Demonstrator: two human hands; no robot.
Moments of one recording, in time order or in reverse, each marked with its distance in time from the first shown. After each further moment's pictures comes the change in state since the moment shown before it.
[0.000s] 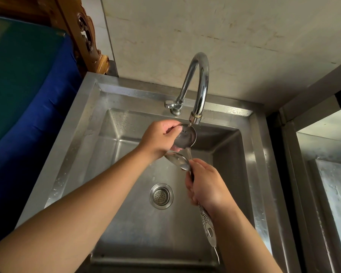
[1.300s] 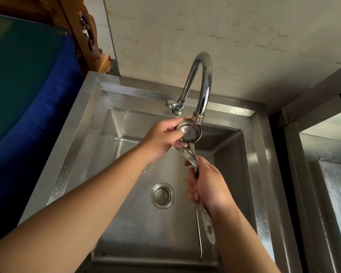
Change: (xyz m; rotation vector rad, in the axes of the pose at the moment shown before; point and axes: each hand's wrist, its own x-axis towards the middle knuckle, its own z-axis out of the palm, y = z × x) left_hand -0.001 0.009 -0.002 -0.214 -0.154 -0.081; right_hand 0.013 0.011 0.002 0.339 -0.080 0.026
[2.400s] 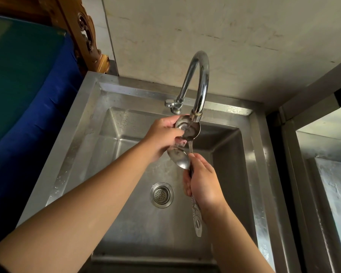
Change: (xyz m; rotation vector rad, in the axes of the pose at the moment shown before) left_hand 0.003 0.004 0.007 -0.066 0.098 -0.120; right_hand -0.003 0.006 0.007 -0.075 0.063 -0.126
